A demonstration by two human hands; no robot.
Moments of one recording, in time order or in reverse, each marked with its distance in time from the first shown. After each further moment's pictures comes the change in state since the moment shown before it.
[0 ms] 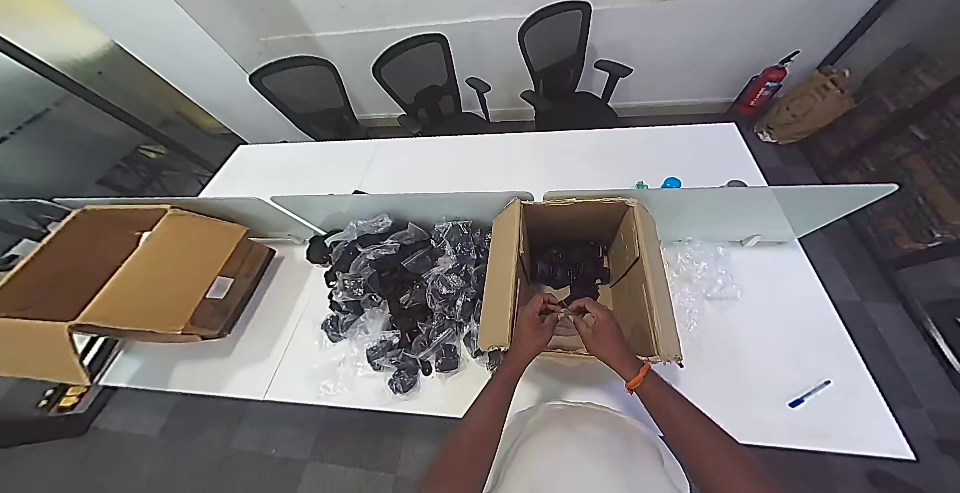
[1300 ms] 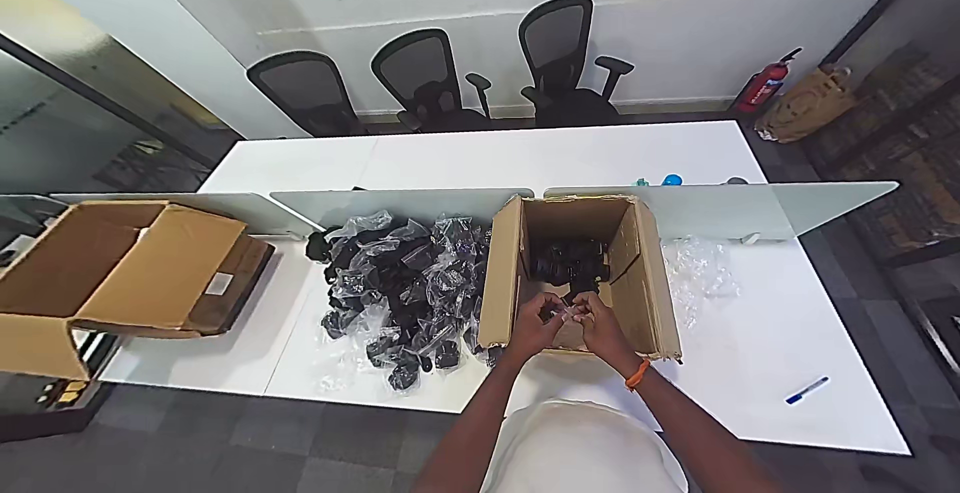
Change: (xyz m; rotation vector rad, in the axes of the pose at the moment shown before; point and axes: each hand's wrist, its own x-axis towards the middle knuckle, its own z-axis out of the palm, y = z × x) left_hand -0.005 -0.003 -0.002 -0.171 -0.064 0.084; right_hand -0.004 -0.011 -0.003 0.102 -0.047 0.082
